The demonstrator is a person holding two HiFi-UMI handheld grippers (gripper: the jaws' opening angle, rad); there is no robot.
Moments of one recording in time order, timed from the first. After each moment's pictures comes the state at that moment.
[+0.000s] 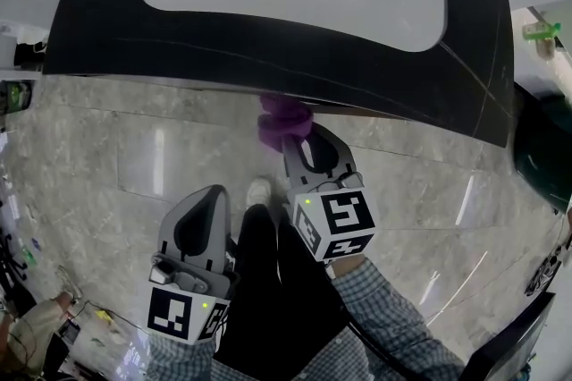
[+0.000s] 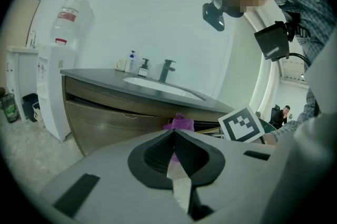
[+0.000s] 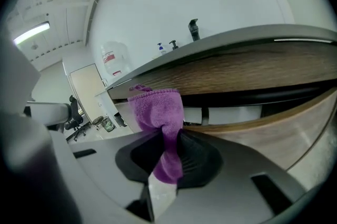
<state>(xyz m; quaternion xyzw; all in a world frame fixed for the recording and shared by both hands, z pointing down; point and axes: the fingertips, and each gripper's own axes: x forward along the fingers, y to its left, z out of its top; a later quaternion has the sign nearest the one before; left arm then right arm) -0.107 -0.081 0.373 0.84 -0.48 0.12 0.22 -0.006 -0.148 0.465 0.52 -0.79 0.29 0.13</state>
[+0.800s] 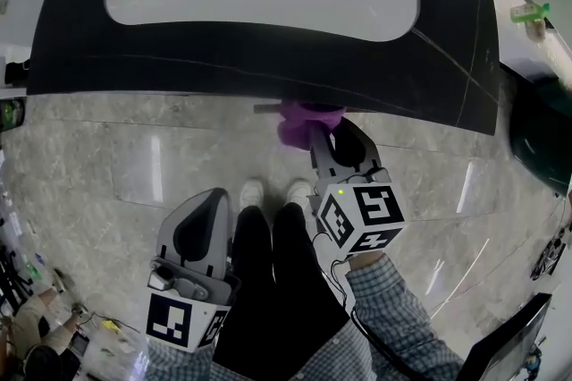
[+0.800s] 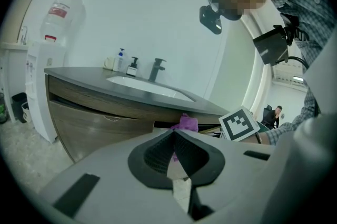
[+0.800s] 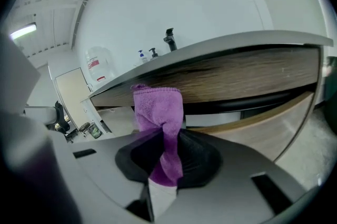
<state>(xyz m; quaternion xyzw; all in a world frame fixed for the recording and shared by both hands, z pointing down) -0.065 -0.085 0.368 0.86 -0.44 0.11 0.22 0.081 -0.150 0.466 0.58 -0.75 0.30 0.12</state>
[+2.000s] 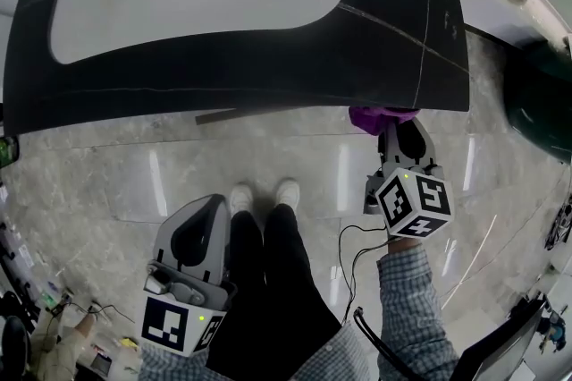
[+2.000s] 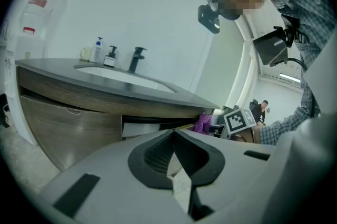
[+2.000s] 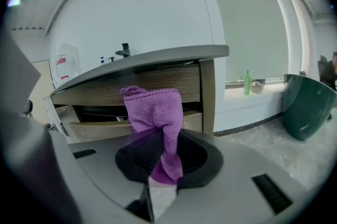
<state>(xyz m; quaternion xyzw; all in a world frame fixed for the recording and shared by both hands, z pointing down) 0.016 -0.076 0.384 0.89 -0.37 0.14 0.22 0.298 -0.112 0.479 0.72 -0.63 0.24 0.13</state>
